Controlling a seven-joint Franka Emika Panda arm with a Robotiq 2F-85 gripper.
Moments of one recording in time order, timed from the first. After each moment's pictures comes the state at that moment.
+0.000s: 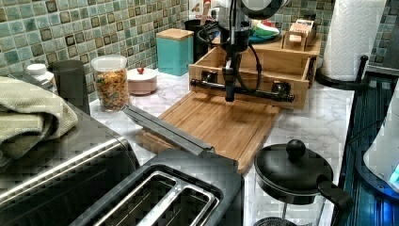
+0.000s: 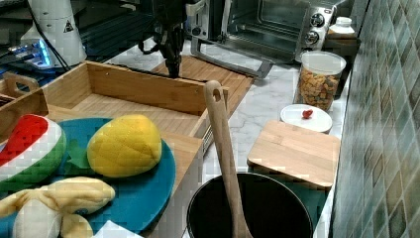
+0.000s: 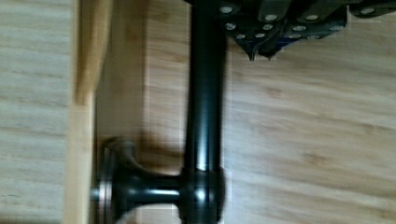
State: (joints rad) arm -0.02 -0.03 -0.10 -2.64 -0.08 1.09 -1.02
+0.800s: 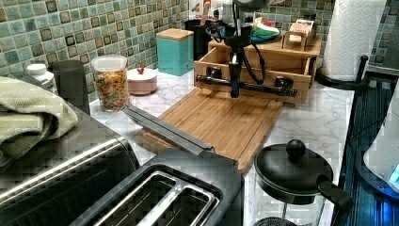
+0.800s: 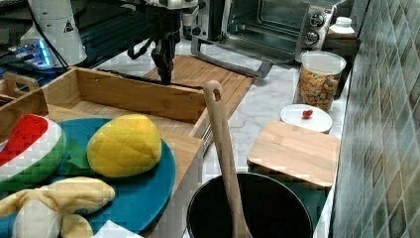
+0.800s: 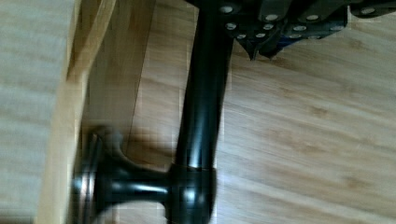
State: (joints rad) arm -0.03 0.04 -0.19 -2.54 0.05 0.99 -1.27
